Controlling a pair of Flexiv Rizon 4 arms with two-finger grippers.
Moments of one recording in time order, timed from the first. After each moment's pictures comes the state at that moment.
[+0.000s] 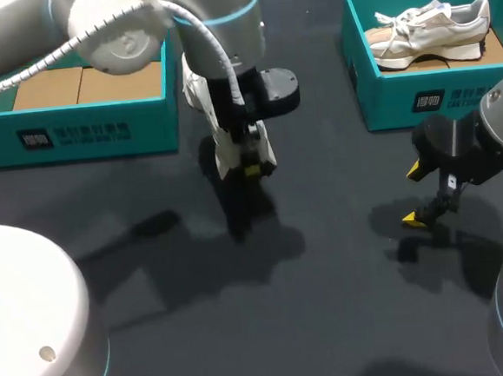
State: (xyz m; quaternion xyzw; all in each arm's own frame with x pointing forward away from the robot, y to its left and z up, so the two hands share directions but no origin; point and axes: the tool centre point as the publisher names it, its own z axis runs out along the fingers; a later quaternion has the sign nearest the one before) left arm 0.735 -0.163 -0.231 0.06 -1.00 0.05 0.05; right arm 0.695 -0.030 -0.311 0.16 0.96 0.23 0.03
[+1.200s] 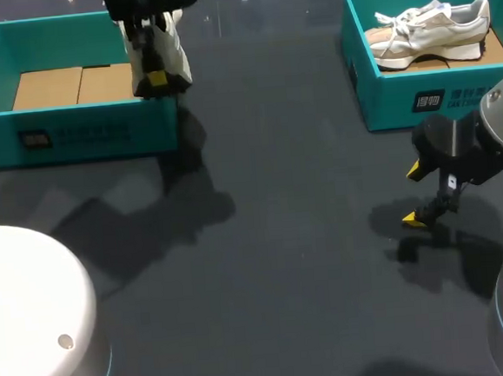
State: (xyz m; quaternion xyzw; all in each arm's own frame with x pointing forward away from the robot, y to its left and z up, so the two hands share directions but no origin) left arm 0.836 -0.043 -0.134 0.05 -1.00 0.03 0.04; right arm 0.695 -0.030 -0.311 0.16 0.96 0.23 0.03
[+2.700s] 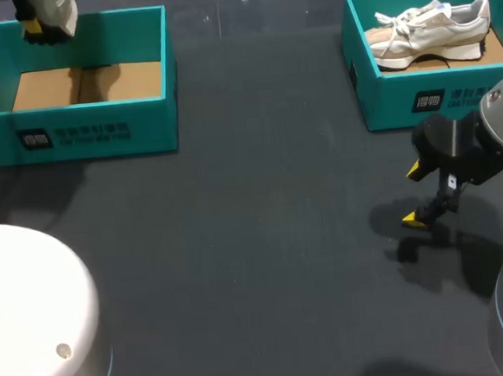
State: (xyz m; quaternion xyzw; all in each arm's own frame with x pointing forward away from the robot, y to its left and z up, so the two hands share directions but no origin) left arm 1.032 0.174 -0.161 -0.05 -1.00 0.00 0.03; right arm 0.695 -0.030 -0.311 0.16 0.96 0.23 0.03
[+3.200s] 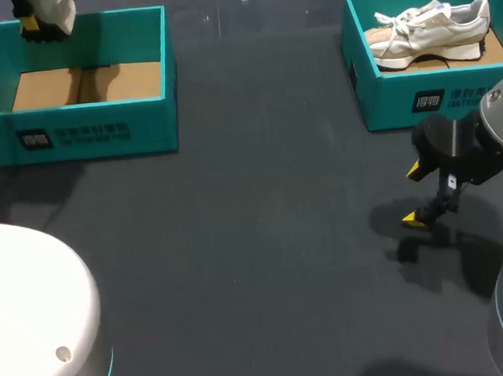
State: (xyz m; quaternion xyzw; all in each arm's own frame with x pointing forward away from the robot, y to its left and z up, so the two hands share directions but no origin) left arm 1.044 0.193 -0.167 -0.05 -1.00 0.00 0.04; right arm 0.695 -0.030 -0.311 0.16 0.96 0.23 0.03
